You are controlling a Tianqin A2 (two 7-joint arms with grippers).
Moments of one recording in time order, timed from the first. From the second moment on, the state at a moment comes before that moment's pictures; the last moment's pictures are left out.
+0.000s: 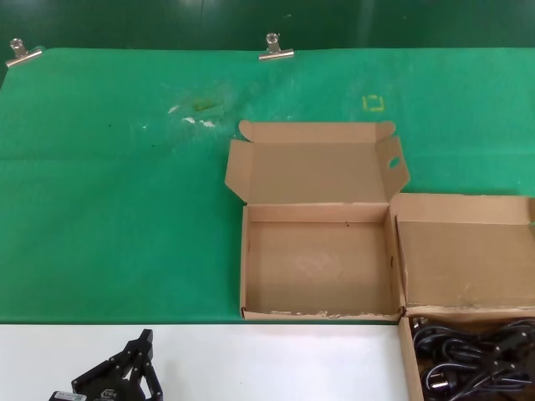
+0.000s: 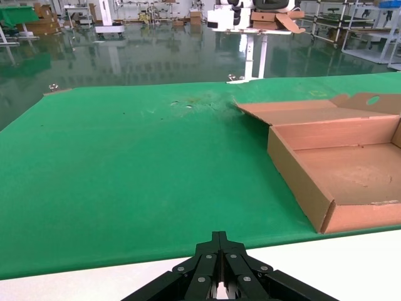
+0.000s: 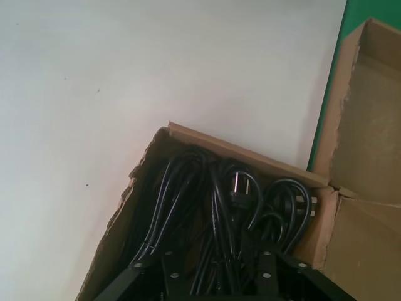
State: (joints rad) left arm -0.02 -0.30 1.62 -1.60 -1.78 0.02 0.00; right arm 0.87 0.84 -2.11 1.59 1.11 -1.29 -0.09
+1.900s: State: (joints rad) left arm -0.02 -0.30 1.62 -1.60 -1.78 0.02 0.00; right arm 0.89 0.82 -2.10 1.58 1.09 -1.27 -0.08
